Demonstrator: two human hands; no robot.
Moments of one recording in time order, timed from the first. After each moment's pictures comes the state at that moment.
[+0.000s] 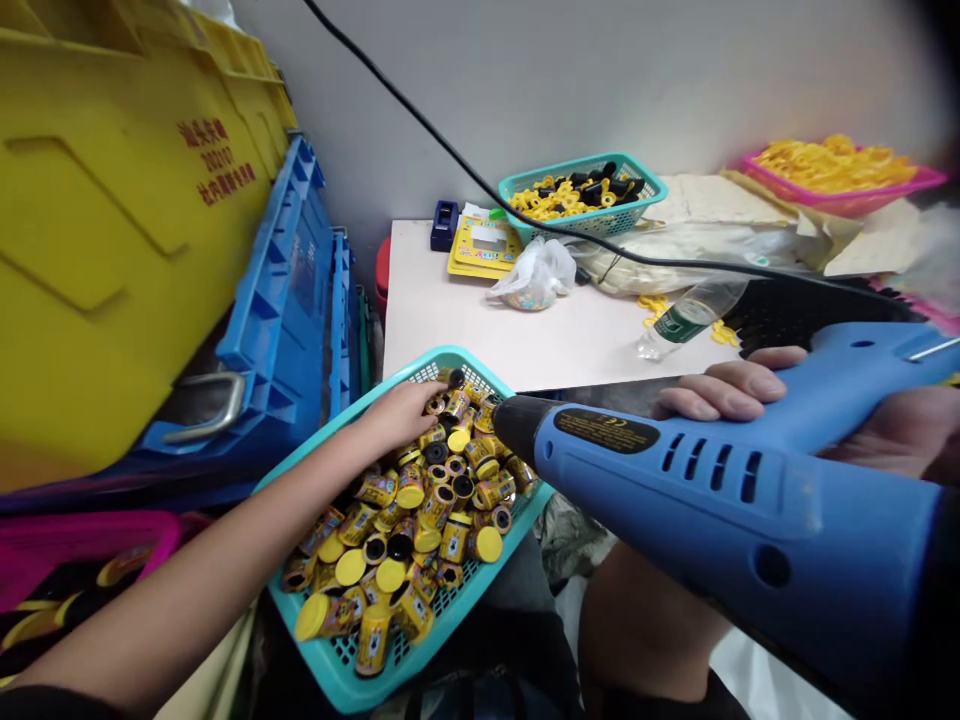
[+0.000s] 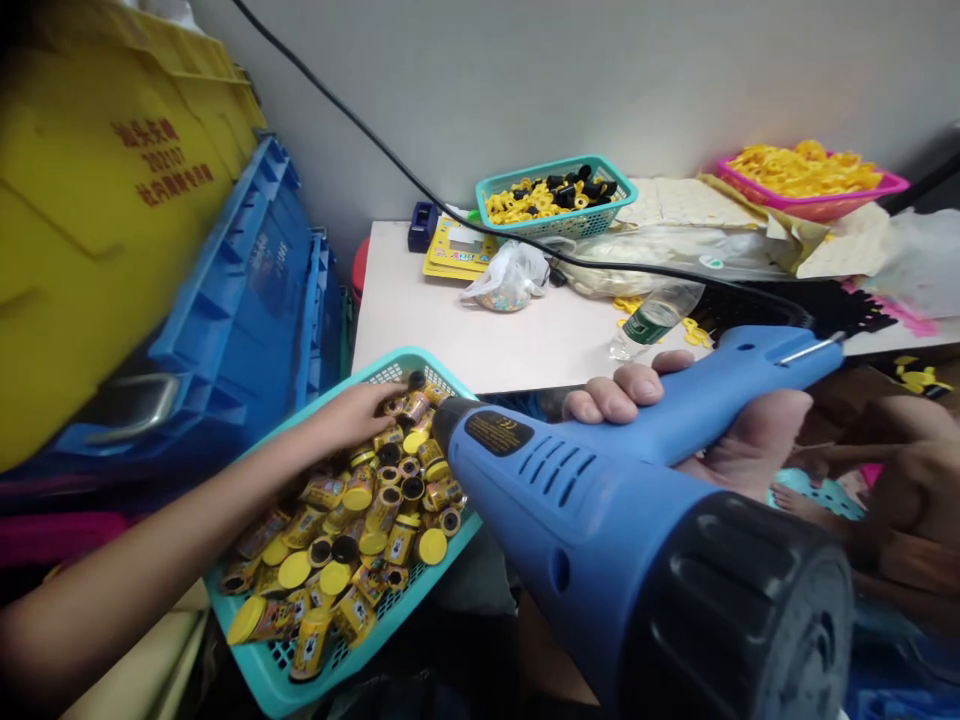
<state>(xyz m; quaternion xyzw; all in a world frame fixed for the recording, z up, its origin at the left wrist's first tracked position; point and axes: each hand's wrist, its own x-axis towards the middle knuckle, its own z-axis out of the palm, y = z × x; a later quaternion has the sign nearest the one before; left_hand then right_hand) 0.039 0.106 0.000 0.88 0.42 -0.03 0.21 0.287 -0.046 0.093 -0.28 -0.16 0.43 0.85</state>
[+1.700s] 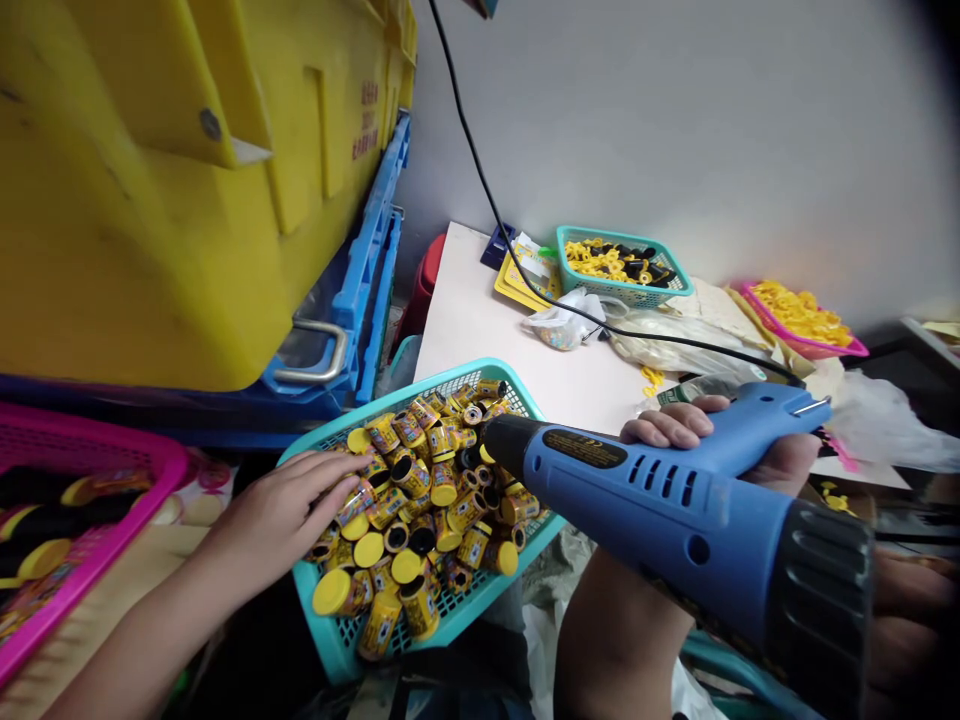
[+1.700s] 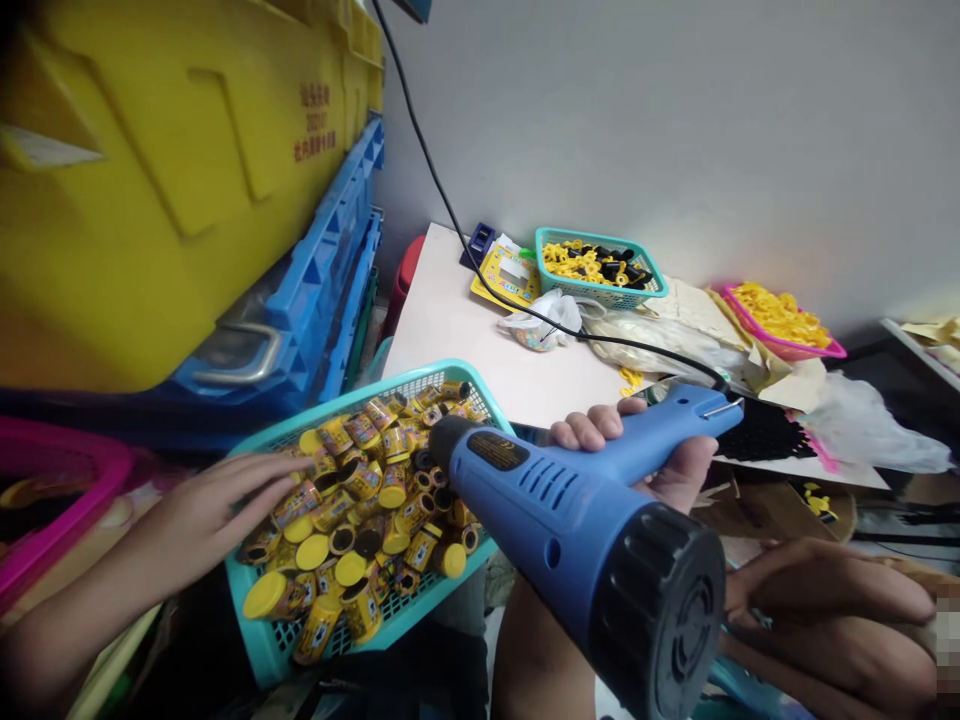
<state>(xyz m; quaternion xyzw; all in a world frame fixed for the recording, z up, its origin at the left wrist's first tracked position) -0.123 -0.010 -0.015 0.81 0.48 0.26 0.21 0.206 -0.013 0.099 -0.21 -0.24 0.50 0.80</state>
